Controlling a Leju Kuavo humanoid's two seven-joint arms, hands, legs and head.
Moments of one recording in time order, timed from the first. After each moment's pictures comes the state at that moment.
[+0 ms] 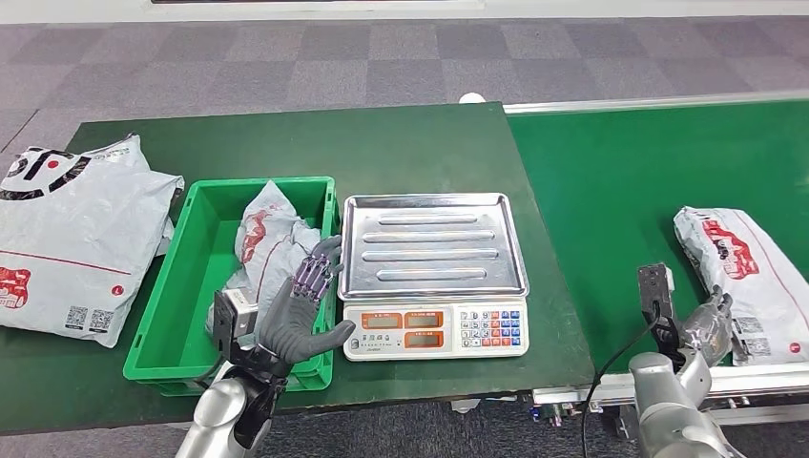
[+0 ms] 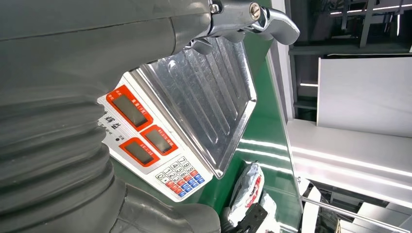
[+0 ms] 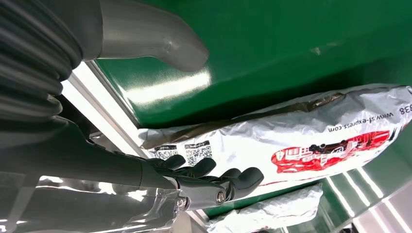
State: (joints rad) left arm -0.16 -0.17 -0.28 -1.29 0.08 -0.39 -0.39; right arm -0.50 -0.12 -0.67 -0.50 1.02 -0.68 -0.11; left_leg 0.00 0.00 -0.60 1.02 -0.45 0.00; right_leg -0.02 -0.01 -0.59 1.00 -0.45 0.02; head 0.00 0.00
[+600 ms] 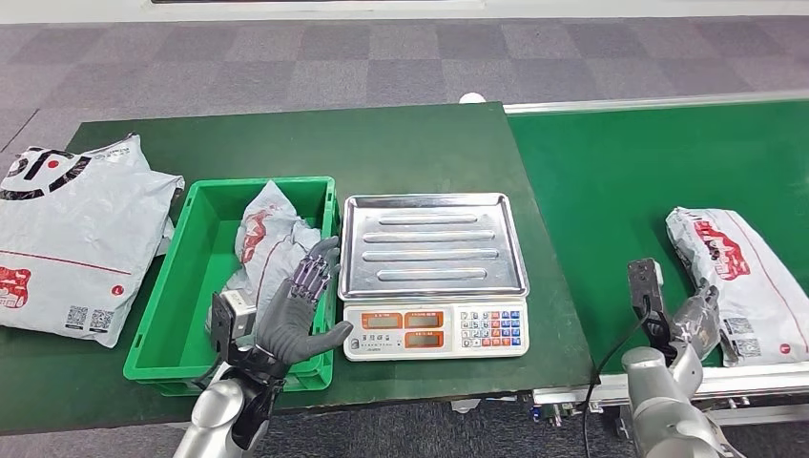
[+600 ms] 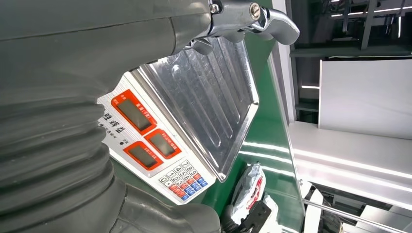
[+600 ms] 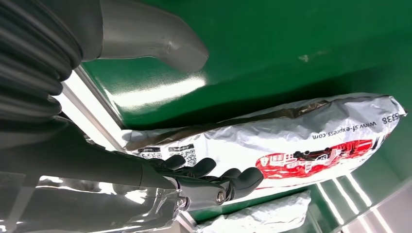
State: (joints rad) left arm -0.16 -0.15 -0.28 -1.29 0.08 -0.38 -0.39; right arm -0.52 -0.10 -0.65 -0.50 1.05 -0.66 -0.10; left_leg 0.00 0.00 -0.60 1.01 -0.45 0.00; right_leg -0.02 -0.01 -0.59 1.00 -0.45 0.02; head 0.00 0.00
